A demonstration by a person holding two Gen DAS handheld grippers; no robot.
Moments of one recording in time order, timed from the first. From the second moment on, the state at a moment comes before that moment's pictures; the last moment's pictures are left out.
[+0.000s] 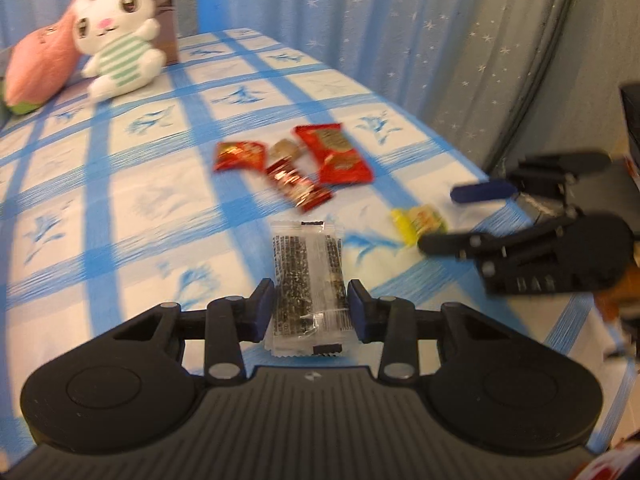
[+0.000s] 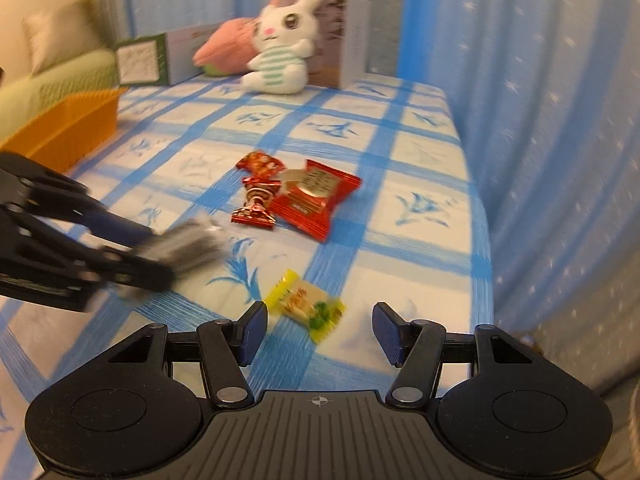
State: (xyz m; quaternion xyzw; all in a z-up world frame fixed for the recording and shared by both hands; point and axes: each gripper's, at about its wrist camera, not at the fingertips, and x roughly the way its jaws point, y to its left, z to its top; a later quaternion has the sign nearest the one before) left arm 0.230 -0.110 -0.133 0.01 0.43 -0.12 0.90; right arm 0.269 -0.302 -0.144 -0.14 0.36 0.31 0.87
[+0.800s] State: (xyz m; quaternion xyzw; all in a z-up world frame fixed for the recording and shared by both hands) left arm 0.215 -0.096 -0.130 0.03 0.43 -0.10 0.90; right arm 0.259 -0.272 -0.108 -0.06 0.40 0.27 0.87
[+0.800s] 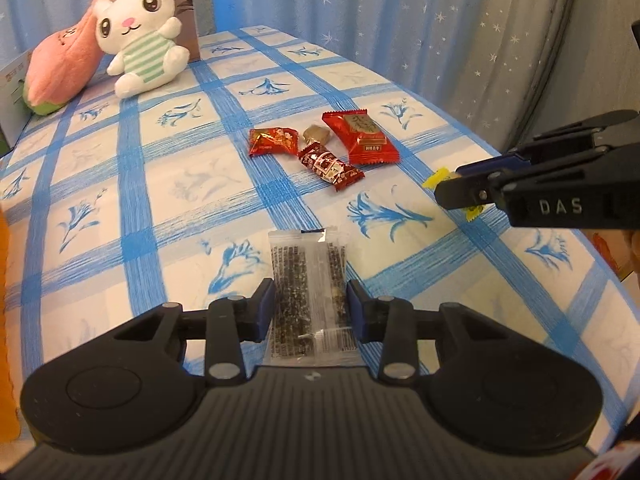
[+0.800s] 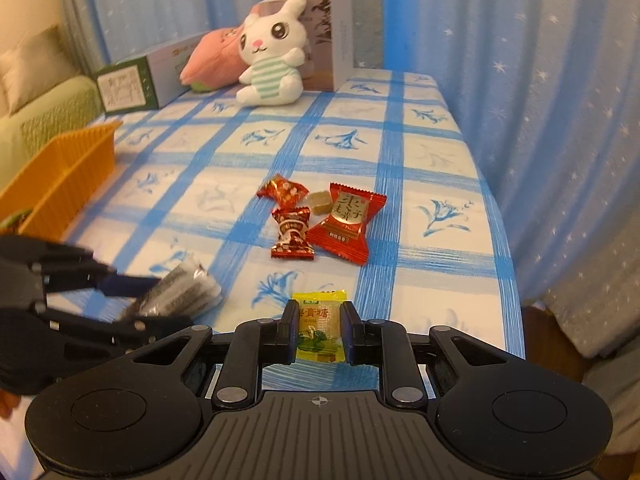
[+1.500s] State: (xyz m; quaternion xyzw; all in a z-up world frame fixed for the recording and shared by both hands) left arm 0.106 -0.023 -0.032 -0.03 0.38 -0.05 0.92; right arm 0.146 -0.216 -0.030 0.02 0.36 0.25 0.90
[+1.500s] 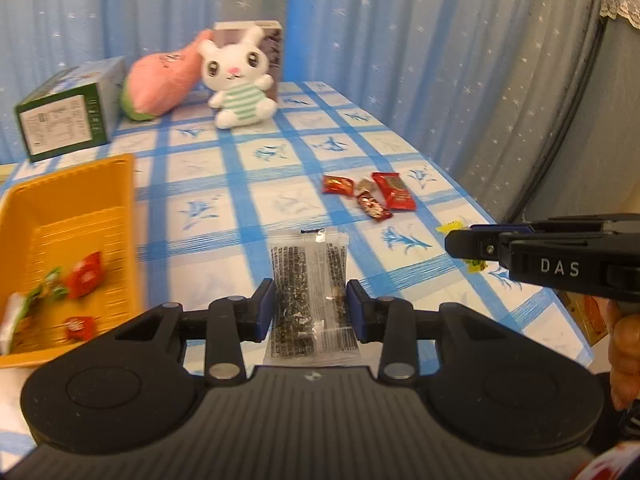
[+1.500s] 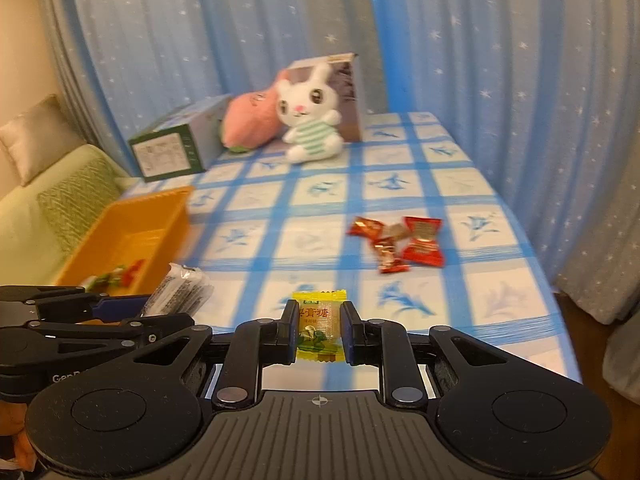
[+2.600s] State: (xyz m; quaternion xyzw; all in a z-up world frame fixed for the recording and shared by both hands) left arm 0.033 0.133 -0.010 -0.10 0.35 0.08 0.93; right arm 0.113 -0.039 -0.015 -0.03 0.35 0.37 0.86
